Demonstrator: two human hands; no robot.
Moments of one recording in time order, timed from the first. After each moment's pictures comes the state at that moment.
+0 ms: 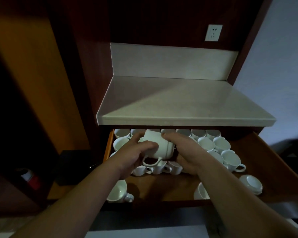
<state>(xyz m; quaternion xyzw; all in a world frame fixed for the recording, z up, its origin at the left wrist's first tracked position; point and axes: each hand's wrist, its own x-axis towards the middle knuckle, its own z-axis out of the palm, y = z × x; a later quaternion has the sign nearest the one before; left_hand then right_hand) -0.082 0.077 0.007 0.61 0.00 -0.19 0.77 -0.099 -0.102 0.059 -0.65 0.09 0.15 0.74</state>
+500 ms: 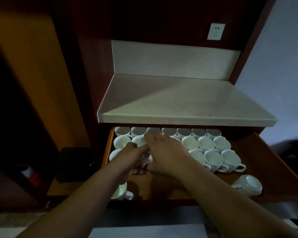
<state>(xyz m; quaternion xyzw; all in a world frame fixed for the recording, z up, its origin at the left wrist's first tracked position) -0.093 0.077 0.001 0.69 0.10 -0.20 0.69 -0.092 -0.072 0.037 -0.97 -0.24 -0.03 -0.01</state>
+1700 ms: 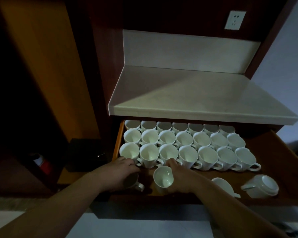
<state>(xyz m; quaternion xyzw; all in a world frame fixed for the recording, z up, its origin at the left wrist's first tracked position) -0.094 0.175 -0.074 0.94 -0.28 -0.17 0.05 -0.090 -0.112 -0.080 -0.93 -0.12 0.26 0.22</state>
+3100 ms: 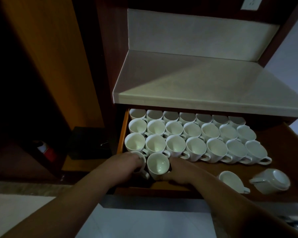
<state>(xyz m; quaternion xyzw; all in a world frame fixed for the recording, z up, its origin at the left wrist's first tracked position) -0.102 0.162 -0.067 0.95 -0.23 -0.19 0.08 -0.080 -0.083 -0.099 -0.91 -0.17 0.27 0.26</state>
